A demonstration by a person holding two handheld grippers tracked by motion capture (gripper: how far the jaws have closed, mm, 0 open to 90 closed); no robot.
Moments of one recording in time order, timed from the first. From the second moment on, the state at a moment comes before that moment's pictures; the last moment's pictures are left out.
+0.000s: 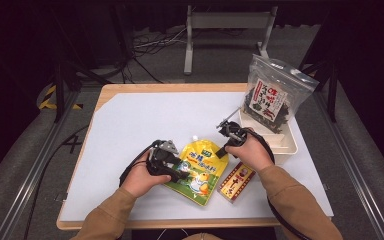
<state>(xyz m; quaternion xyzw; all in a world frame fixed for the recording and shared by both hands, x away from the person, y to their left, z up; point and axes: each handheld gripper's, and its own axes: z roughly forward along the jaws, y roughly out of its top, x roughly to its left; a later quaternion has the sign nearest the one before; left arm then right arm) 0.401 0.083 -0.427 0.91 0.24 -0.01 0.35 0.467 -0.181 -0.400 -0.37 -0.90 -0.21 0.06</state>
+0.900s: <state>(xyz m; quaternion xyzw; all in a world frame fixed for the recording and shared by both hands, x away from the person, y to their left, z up) 0.402 0.133 -0.384 0.87 0.27 0.03 0.41 0.428 -0.164 -0.315 -0.28 -0.91 -0.29 0.00</state>
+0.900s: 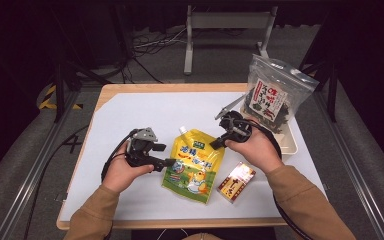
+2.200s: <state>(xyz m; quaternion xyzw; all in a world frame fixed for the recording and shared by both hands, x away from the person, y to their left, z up) 0.402 0.181 -0.379 0.84 0.31 0.04 0.44 0.393 -0.172 -0.223 -0.17 -0.93 -0.30 -0.10</state>
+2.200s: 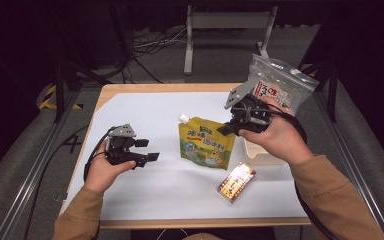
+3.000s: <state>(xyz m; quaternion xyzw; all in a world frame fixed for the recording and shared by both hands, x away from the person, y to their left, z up) 0.387 0.223 -0.385 0.82 0.35 0.06 0.44 0.411 -0.238 -0.184 -0.18 -0.93 -0.30 -0.14</state>
